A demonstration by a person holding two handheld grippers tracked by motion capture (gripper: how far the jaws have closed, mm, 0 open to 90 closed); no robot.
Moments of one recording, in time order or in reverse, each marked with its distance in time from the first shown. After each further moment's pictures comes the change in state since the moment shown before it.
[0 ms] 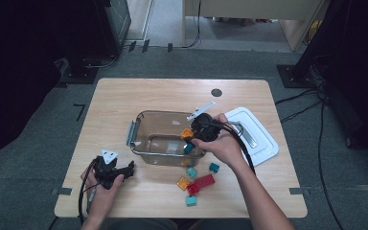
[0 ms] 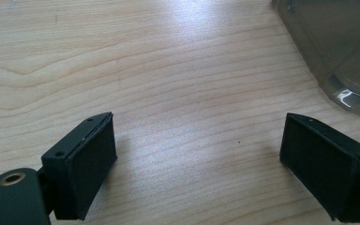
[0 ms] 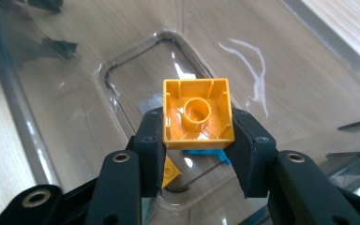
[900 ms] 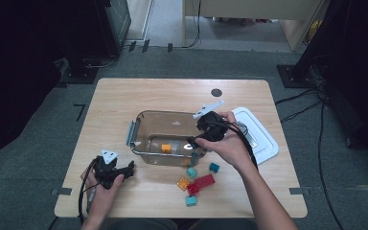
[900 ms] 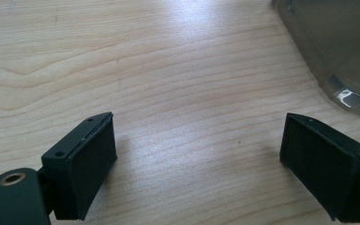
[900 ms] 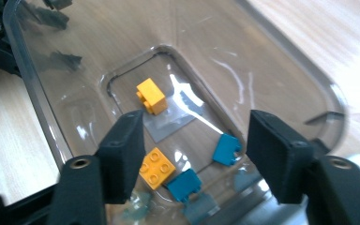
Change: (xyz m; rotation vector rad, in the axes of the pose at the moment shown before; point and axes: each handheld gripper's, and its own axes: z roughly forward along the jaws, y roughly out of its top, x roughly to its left) left arm 0.000 0.000 0.000 0.000 -0.001 0.000; right arm 0.001 -0.004 -0.028 -0.071 -0.023 0.009
